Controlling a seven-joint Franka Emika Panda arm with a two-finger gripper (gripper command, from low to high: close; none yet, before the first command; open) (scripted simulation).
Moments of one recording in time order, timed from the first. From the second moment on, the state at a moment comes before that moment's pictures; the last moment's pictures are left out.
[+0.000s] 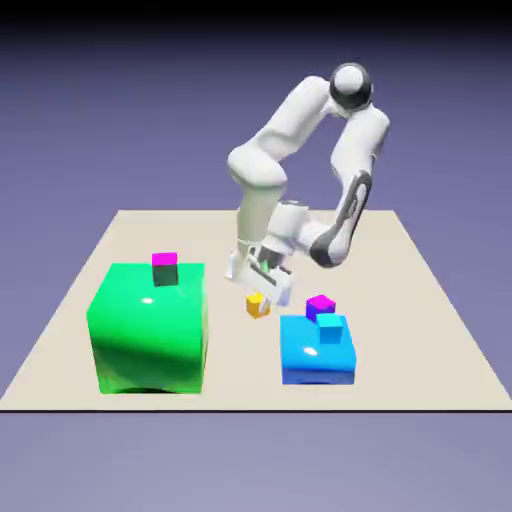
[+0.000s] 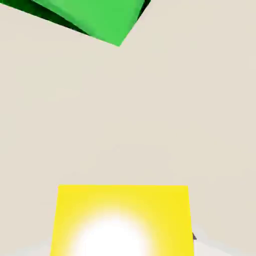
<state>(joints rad) 1.89 0.63 -0.85 -2.94 2.35 3.06 0.63</state>
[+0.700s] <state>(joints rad) 1.59 0.21 -0.59 -2.71 2.32 3.18 -0.08</state>
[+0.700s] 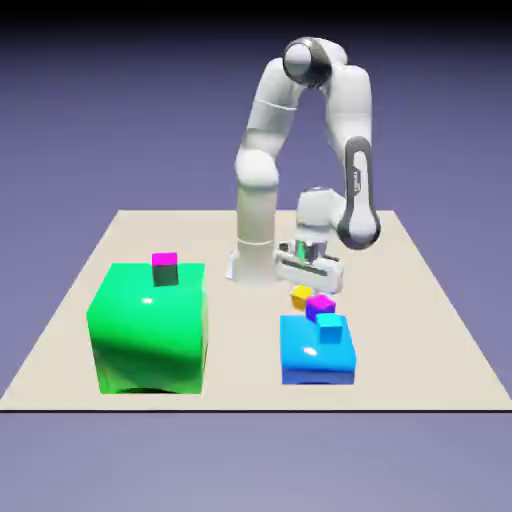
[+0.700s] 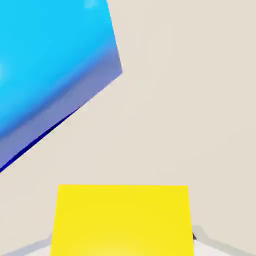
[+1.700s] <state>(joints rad) 0.53 -0.04 -0.45 -2.37 1.07 2.29 -0.99</state>
